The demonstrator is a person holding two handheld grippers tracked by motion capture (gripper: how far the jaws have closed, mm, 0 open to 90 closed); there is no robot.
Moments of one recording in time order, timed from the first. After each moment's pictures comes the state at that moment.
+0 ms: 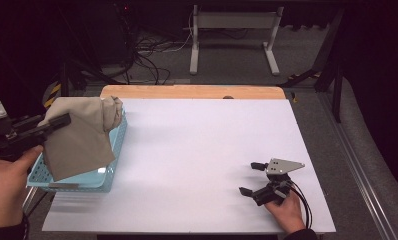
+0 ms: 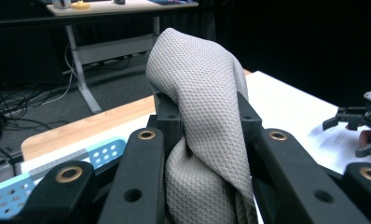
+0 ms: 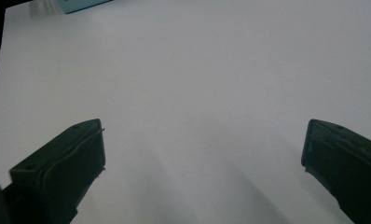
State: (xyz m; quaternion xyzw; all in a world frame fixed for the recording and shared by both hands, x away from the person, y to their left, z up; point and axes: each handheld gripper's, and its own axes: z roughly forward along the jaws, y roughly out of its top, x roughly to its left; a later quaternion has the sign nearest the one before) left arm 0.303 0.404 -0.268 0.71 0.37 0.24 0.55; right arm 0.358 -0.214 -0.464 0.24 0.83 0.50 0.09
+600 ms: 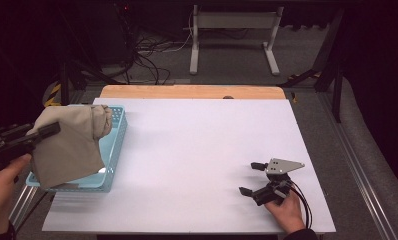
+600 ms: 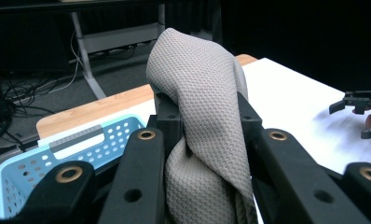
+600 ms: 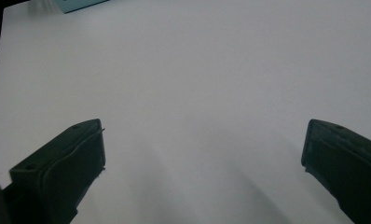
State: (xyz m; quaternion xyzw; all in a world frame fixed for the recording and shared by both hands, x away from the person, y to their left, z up) left arm 0.291 0.426 -0.280 0.71 0.38 0.24 0.54; right arm 0.359 -0.214 -0.464 0.24 0.83 0.50 0.09
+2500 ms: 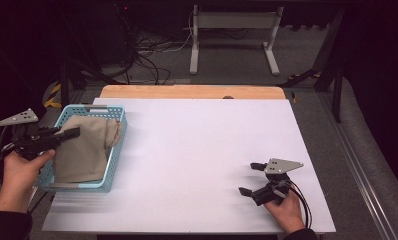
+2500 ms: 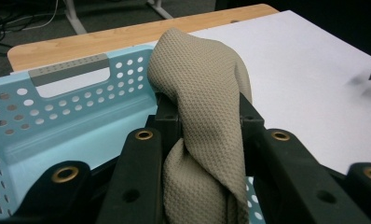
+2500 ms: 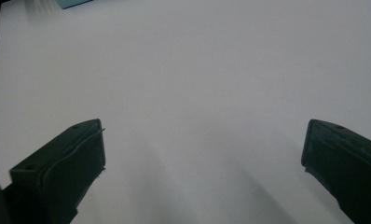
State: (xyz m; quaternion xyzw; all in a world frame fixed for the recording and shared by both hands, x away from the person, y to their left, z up) left arm 0.367 0.445 -0.356 0.74 0.43 0.16 0.49; right arm 0.359 -0.213 -0.465 0.24 0.83 0.49 0.09
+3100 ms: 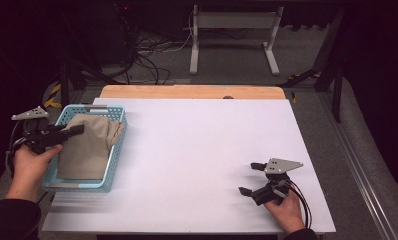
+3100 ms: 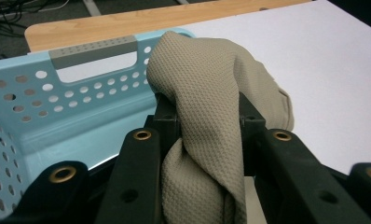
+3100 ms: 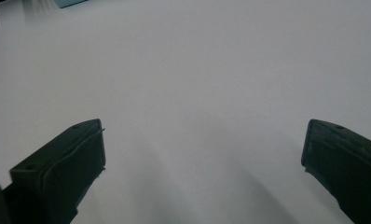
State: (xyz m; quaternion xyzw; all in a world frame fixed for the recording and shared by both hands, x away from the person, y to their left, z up) left arm 0.397 0.449 -0.378 0.74 0.47 0.16 0.46; right arm 0.360 -0.213 -0.465 0.24 0.83 0.49 0.09
